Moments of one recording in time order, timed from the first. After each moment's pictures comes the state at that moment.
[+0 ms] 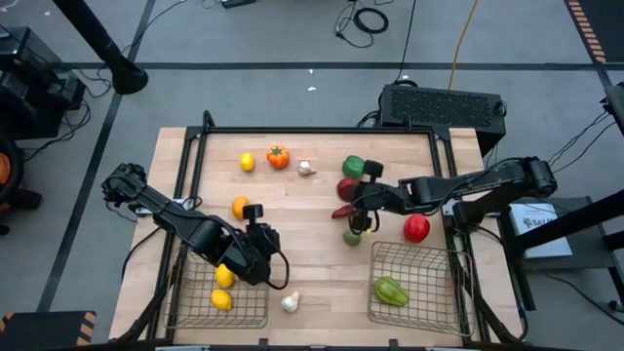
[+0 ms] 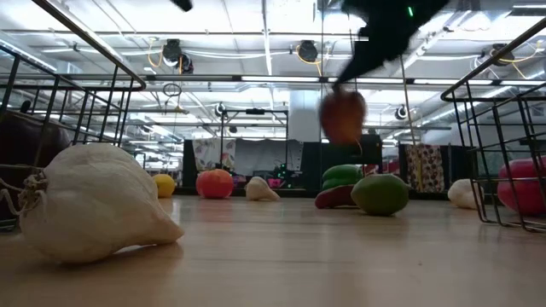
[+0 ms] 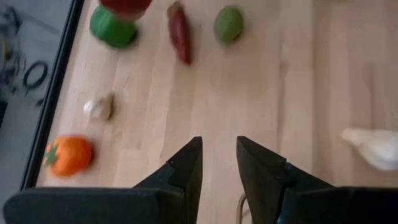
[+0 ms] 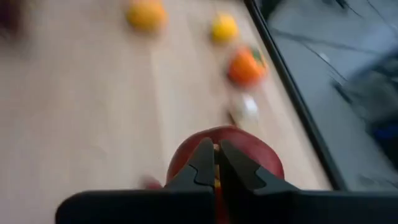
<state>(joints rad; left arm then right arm) -0.53 1.56 1.49 -1.11 -0.56 -0.45 0.11 1.34 0.98 -0.34 0.46 -0.02</state>
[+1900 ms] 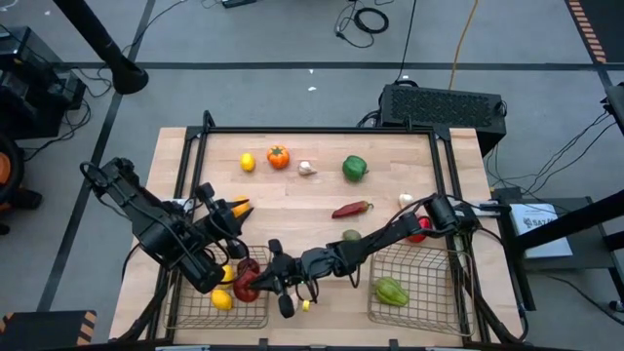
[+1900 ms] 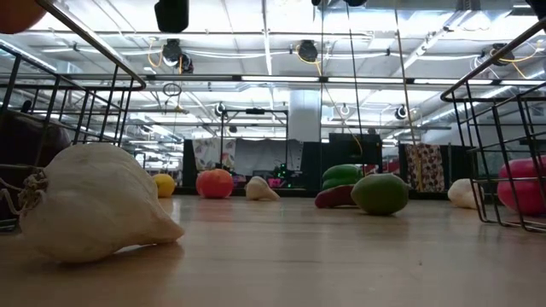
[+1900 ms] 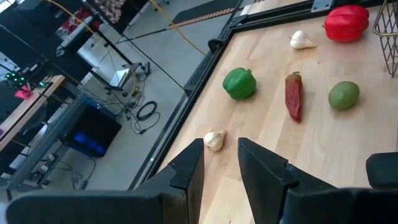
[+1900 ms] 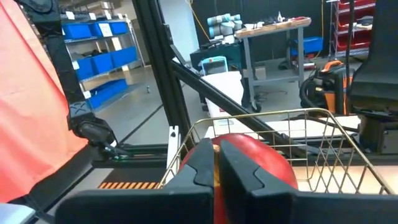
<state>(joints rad) -0.70 1.45 1.57 -1.51 -1.10 -0.83 0.35 2.22 1.60 0.64 0.08 0.26</state>
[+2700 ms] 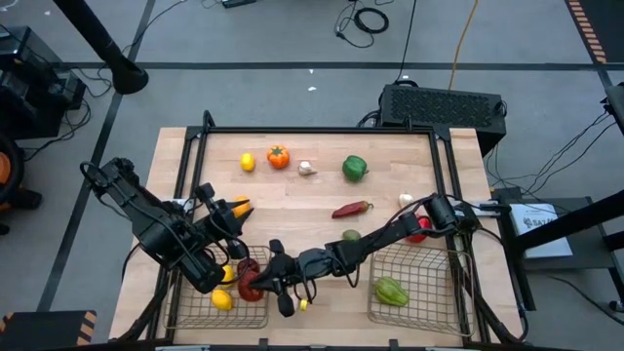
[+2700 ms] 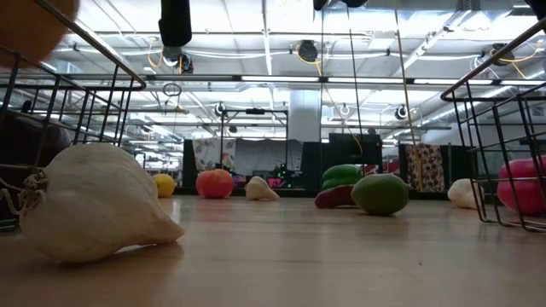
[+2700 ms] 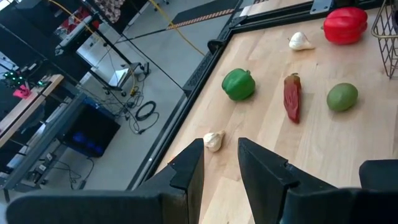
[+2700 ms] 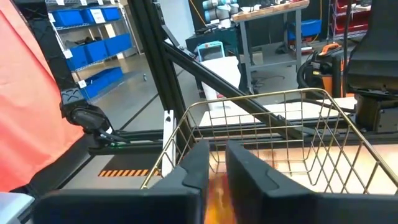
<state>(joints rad) -0.70 1.45 1.57 -1.50 -1.10 -0.83 0.34 2.22 1.60 0.57 0.08 0.29</state>
